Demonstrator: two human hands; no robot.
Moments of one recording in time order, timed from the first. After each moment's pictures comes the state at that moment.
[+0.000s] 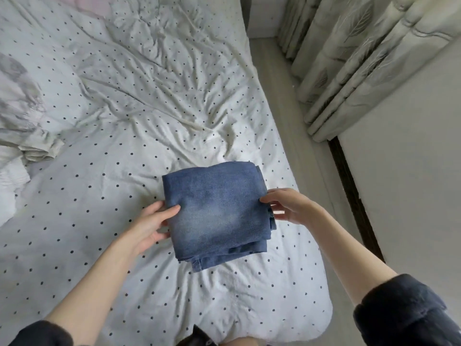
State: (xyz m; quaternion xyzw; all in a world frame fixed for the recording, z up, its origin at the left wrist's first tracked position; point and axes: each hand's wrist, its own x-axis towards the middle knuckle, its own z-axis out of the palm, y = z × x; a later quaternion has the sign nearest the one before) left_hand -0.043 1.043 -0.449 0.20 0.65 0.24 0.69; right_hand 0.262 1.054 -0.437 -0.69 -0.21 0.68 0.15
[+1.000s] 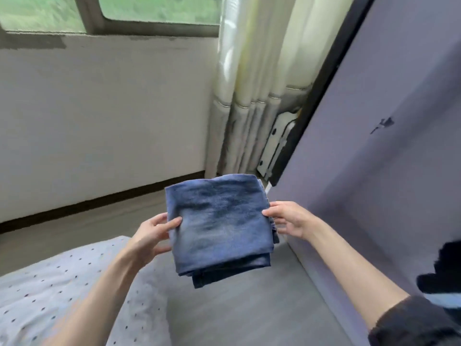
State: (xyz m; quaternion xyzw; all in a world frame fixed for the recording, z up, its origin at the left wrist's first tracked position) left_hand 0.138 0.675 -0.302 0.65 0.08 -0.32 0.68; right_hand 0.065 0.382 -0.253 -0.67 0.35 0.16 0.64
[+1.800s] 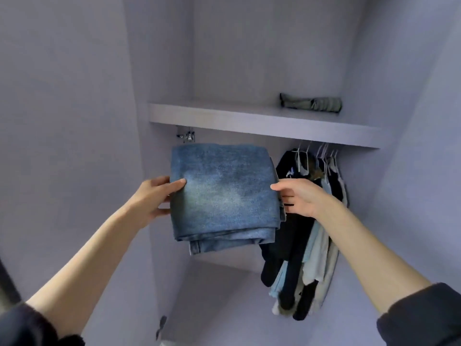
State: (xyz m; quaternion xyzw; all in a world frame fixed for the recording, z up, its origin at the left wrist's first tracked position) left_hand 0.080 0.162 -0.047 0.57 -0.42 -0.43 0.56; right_hand -0.213 0.081 -0.021 -0.53 0.51 -0.35 0.59
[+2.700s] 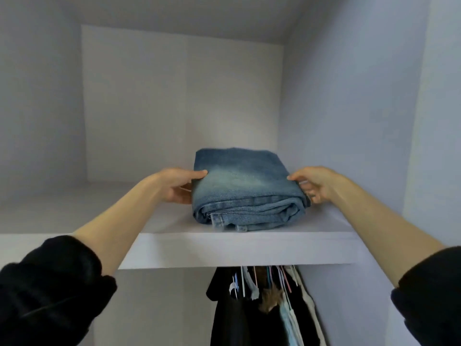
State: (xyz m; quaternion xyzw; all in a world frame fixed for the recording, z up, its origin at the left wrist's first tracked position) left_hand -0.101 -0.239 0.155 0.54 -0.57 -0.45 0.42; right_hand -0.383 -0.226 0.165 -0.50 0.64 -0.45 0.37
